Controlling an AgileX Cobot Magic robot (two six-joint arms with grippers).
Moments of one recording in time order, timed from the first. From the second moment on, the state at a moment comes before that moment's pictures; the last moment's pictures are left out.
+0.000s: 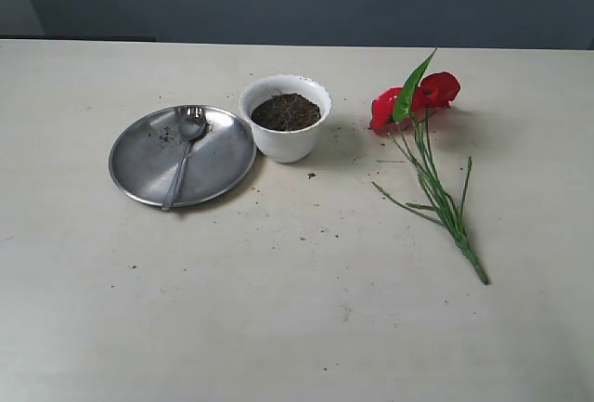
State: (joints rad) left arm 0.34 0.84 -0.78 0.39 0.00 -0.52; right arm 0.06 0.00 0.00 0.04 0.38 0.05
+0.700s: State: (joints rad) left arm 0.33 0.30 -0.24 0.26 0.10 -0.48; right arm 0.06 0.00 0.00 0.04 0.38 0.05
